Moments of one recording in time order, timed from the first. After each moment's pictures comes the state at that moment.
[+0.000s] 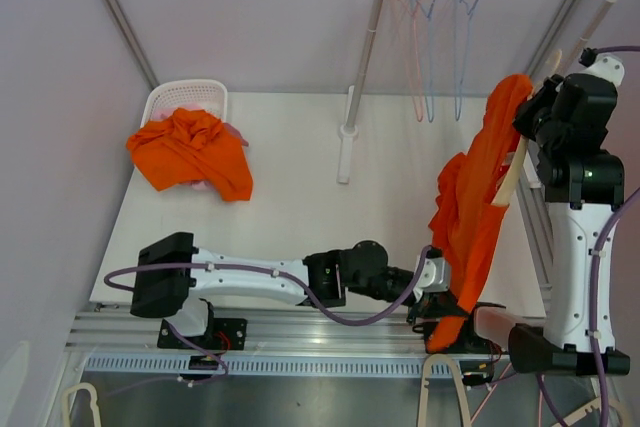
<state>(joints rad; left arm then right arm) -1.47 1.62 1.17 0.49 0.34 -0.10 -0.05 1.14 1.67 -0.81 0.20 0.38</state>
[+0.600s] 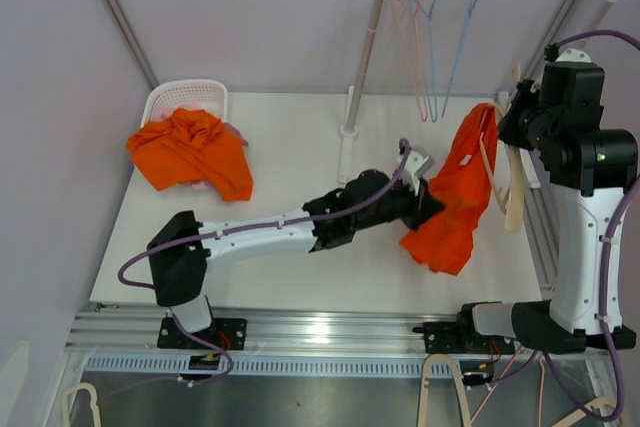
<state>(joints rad) -1.19 1.69 1.27 0.28 0.05 -0.37 0.08 1.33 2.07 -1.29 0.19 0.28</state>
